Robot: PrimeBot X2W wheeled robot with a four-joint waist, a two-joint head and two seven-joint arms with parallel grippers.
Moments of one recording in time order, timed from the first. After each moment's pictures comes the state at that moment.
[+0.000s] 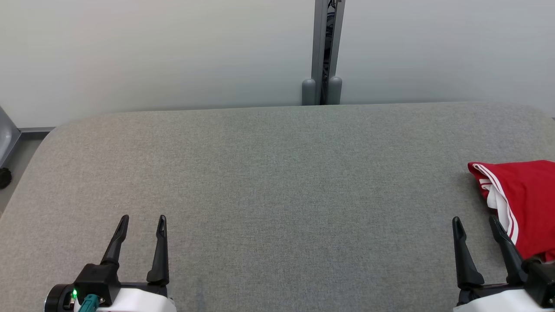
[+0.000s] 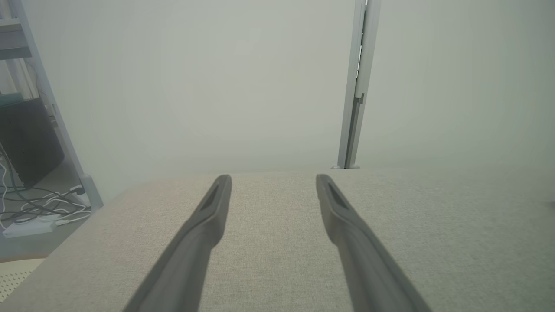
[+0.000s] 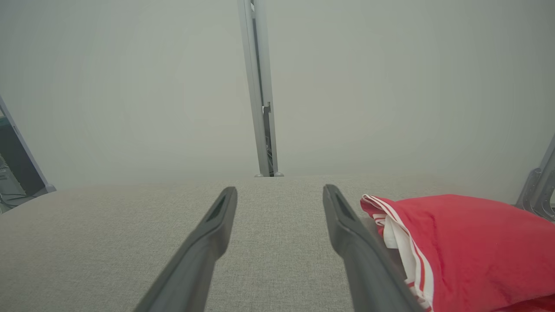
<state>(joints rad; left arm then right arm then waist) 0.03 0.21 -0.21 0.10 -0.31 0.13 -0.26 0.11 -0.06 -0.02 -0.02 0.18 0.13 -0.16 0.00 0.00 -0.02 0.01</state>
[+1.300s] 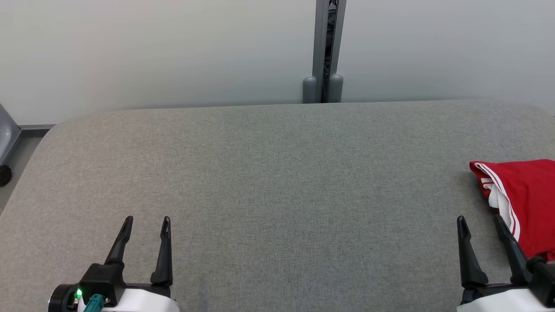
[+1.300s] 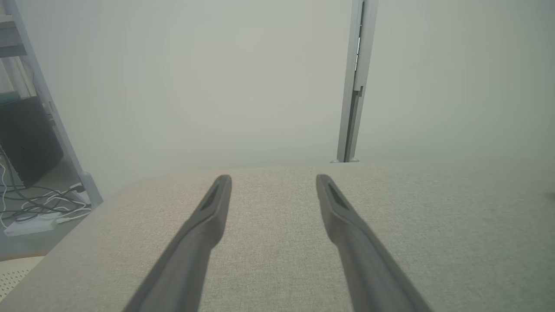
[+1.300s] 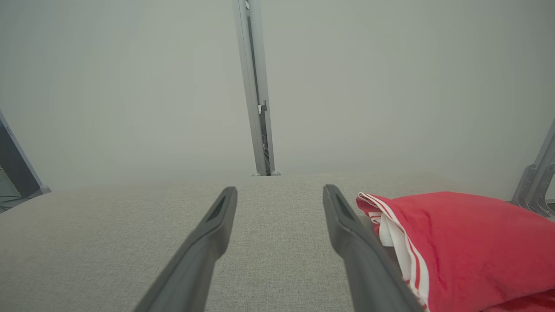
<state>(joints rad) 0.03 0.23 -0.24 0.09 -0.32 0.16 -0.25 0.11 -0.05 -0.04 -0.03 0.18 0.13 -0.16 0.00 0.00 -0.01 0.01</state>
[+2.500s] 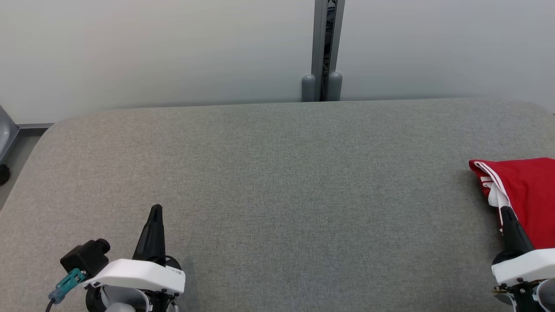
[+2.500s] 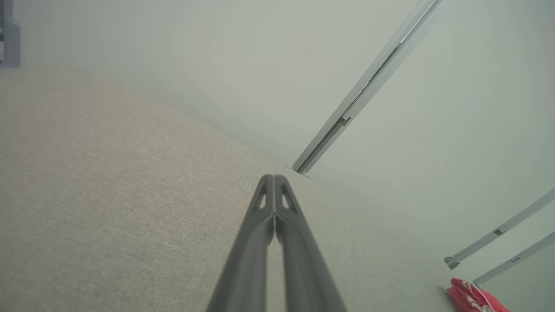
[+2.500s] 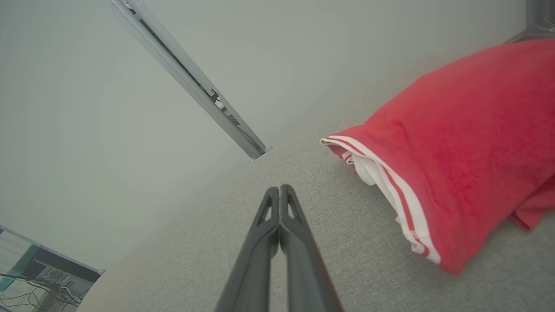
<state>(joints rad) -0.10 0.15 -0.25 0.26 -0.85 0.05 -0.24 -0.07 -0.07 -0.19 0.21 0.68 0.13 0.05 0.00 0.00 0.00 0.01</state>
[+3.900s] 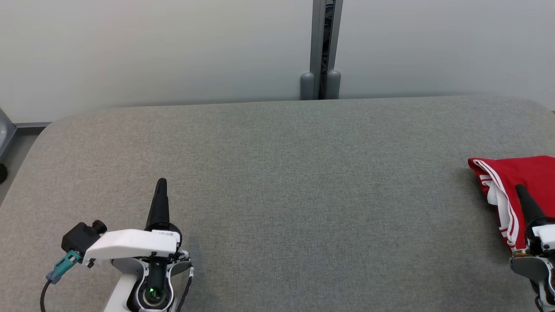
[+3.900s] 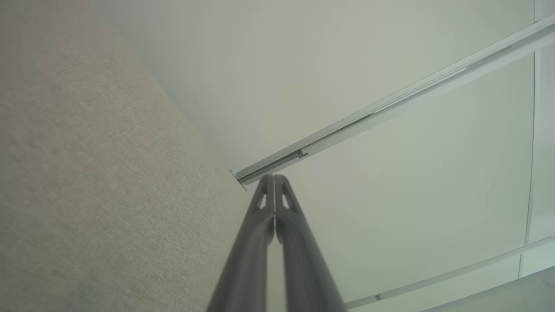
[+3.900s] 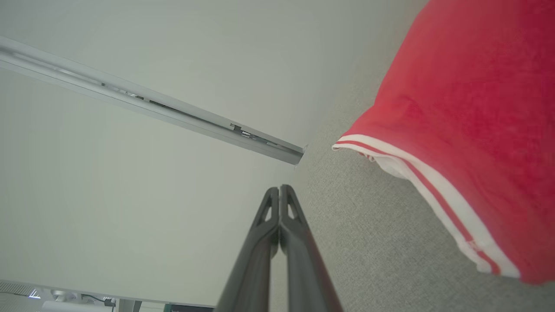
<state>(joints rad) -0.25 0.09 -0.25 0.39 -1.32 -0.04 -0.24 -0.25 -0.10 -0.31 0.41 1.15 0.13 0.24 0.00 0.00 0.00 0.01</state>
